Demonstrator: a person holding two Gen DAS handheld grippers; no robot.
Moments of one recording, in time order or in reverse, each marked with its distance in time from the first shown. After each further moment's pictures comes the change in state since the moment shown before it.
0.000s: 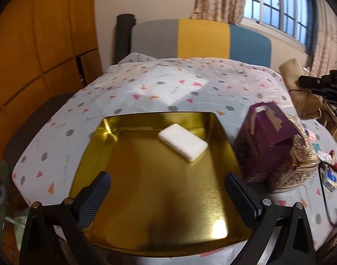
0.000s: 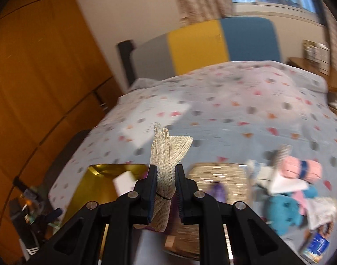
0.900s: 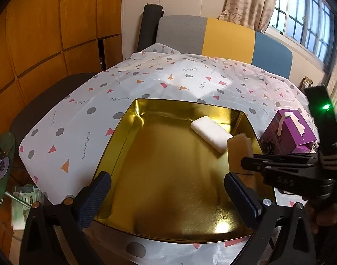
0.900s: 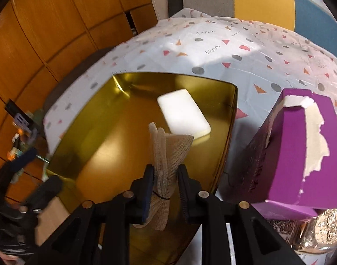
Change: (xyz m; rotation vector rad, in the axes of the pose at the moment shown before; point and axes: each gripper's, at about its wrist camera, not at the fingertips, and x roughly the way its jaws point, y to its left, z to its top) left arm -0.002 0.052 -0.021 -0.131 0.031 0.037; right arm 0.145 0.113 -0.106 -0.266 0.389 0.015
